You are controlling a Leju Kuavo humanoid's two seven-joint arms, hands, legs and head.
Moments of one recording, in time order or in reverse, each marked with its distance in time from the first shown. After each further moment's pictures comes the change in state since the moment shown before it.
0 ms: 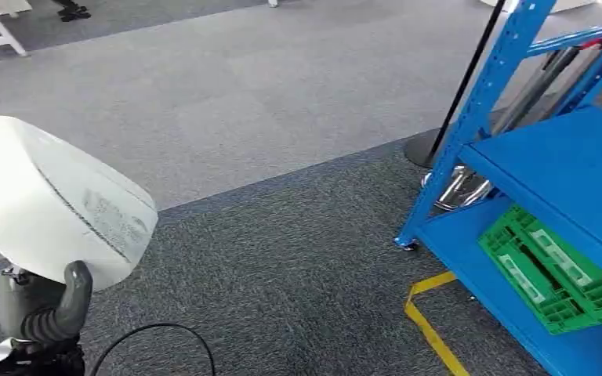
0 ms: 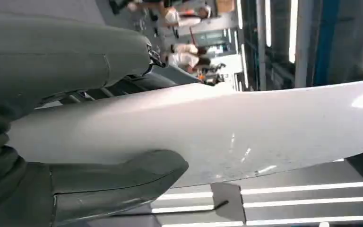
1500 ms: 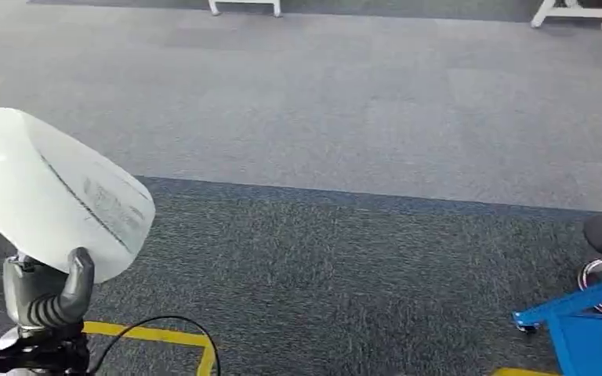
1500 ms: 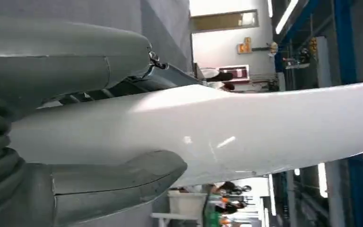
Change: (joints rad) left arm -0.053 -0.006 0.001 0.053 0.000 0.007 0.048; right arm -0.016 0.006 -0.013 -0.002 0.043 -0.030 -0.071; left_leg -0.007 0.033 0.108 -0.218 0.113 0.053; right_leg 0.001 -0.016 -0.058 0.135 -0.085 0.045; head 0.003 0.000
